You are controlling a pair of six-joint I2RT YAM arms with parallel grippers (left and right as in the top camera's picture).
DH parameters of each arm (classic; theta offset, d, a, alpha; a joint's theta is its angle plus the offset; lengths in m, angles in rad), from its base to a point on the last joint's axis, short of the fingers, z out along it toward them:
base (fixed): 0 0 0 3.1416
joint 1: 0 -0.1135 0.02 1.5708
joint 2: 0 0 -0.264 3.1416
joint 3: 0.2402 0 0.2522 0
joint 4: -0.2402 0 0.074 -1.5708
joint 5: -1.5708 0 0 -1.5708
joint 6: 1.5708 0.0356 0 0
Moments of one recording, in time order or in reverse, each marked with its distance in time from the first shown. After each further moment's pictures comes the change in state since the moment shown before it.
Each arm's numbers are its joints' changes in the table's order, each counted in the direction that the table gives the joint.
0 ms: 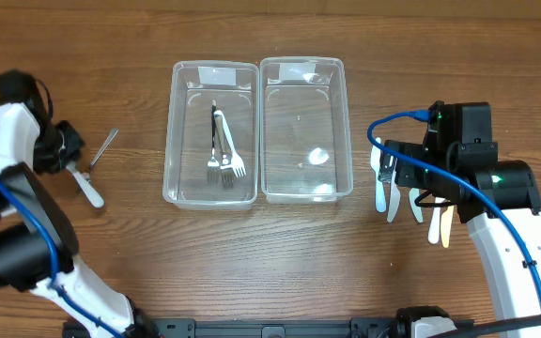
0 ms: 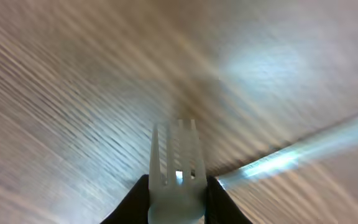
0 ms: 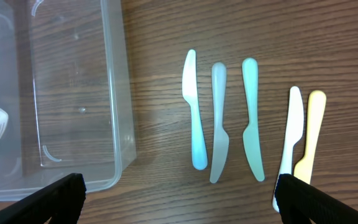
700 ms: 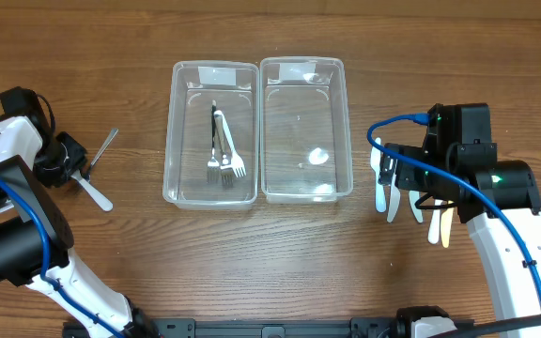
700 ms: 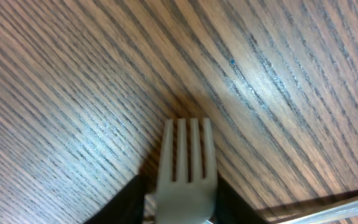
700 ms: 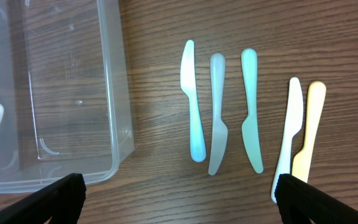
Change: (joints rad) left arm -0.049 0.063 -0.113 0.148 -0.020 -0.139; right arm 0.000 0.000 0.000 -0.031 0.000 0.000
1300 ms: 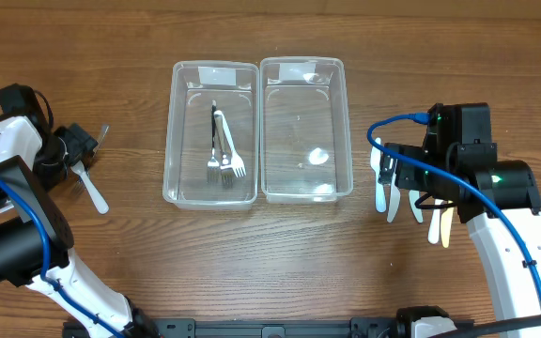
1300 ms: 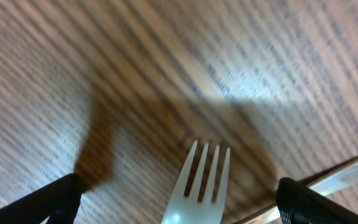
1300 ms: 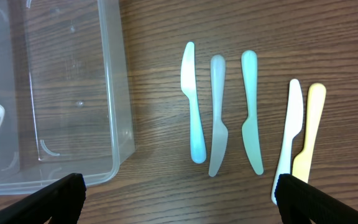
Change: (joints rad) left arm 0.000 -0.002 0.000 0.055 -0.039 0.014; right arm 0.000 0.000 0.000 0.005 0.000 0.000
